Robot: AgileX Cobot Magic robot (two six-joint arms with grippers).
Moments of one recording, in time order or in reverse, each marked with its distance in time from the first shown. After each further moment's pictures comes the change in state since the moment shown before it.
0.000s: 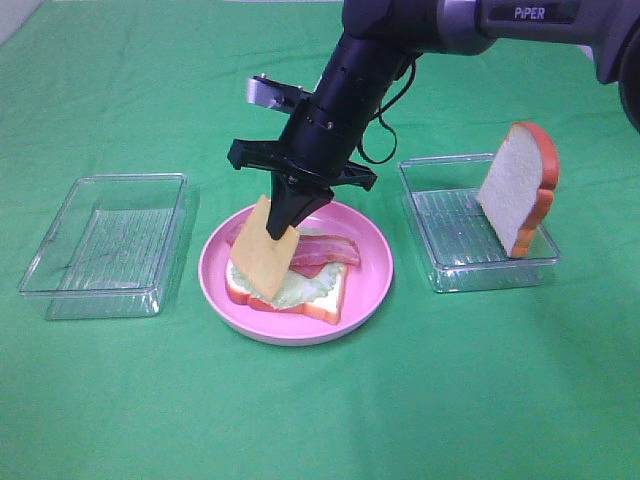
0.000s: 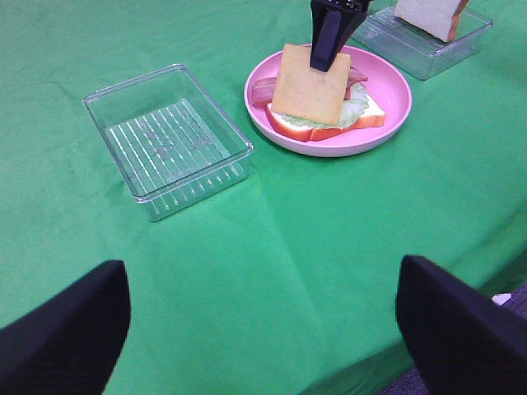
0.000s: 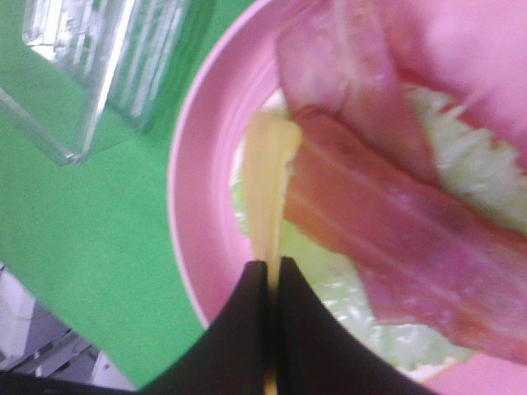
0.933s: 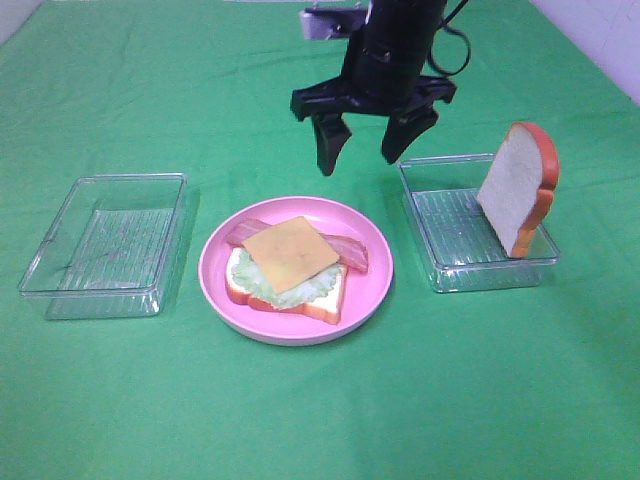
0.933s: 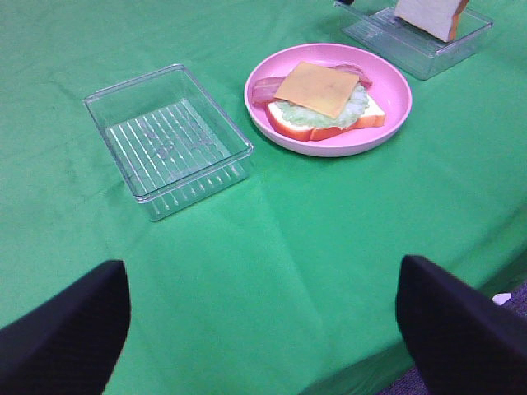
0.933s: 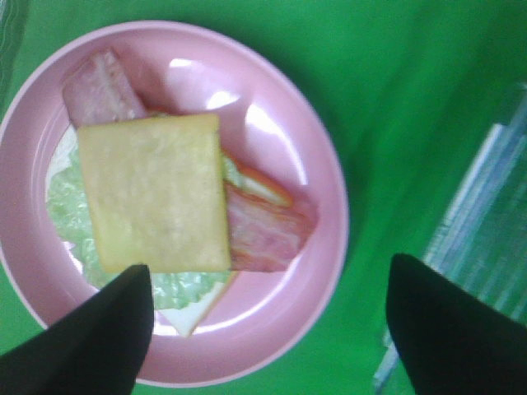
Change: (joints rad) left arm 0.000 0.000 0.000 0.000 0.000 0.000; right arm -0.026 -0.160 -0.008 -0.399 0.024 0.175
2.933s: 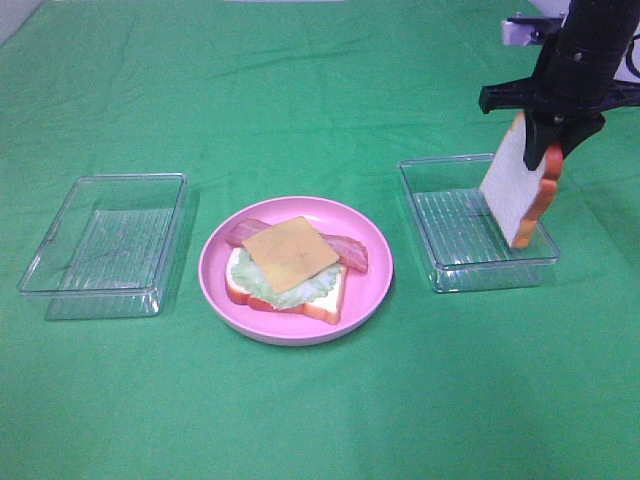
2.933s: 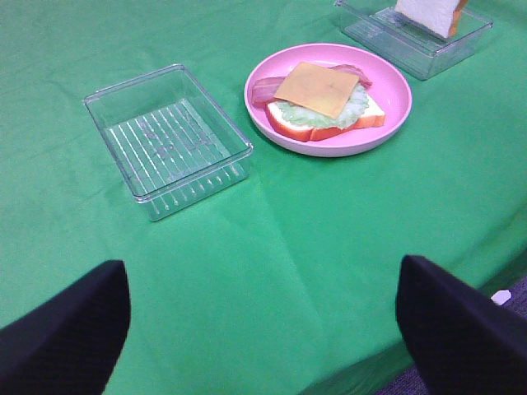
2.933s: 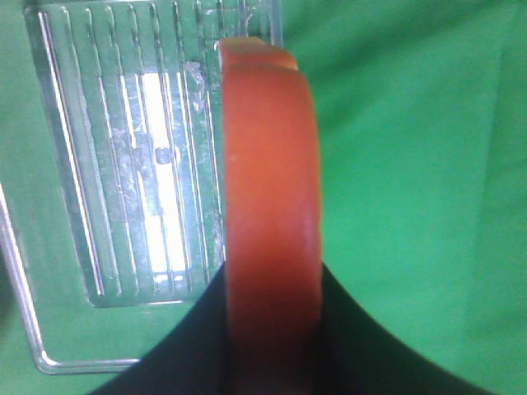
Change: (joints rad) left arm 0.000 0.000 0.000 0.000 0.000 0.000; right arm -0.369 -0.101 0.199 -0.127 -0.006 0.041
